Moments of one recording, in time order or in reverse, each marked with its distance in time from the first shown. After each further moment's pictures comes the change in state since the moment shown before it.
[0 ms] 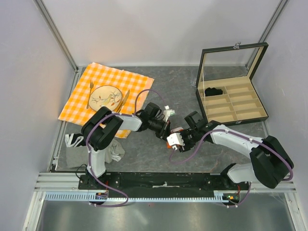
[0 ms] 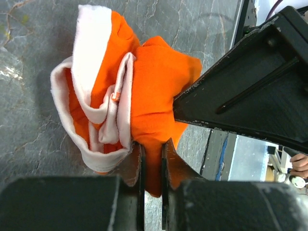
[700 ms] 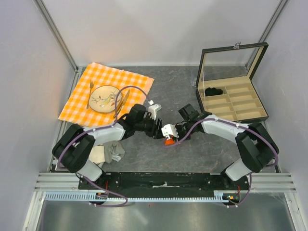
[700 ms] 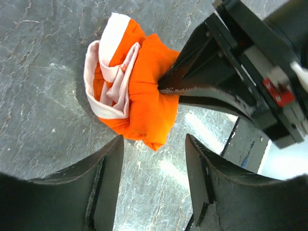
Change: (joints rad) left arm 0.027 -0.389 -0.217 0.000 -0.328 -0.052; right arm -0.014 0.196 0.150 -0.008 0.006 0.058
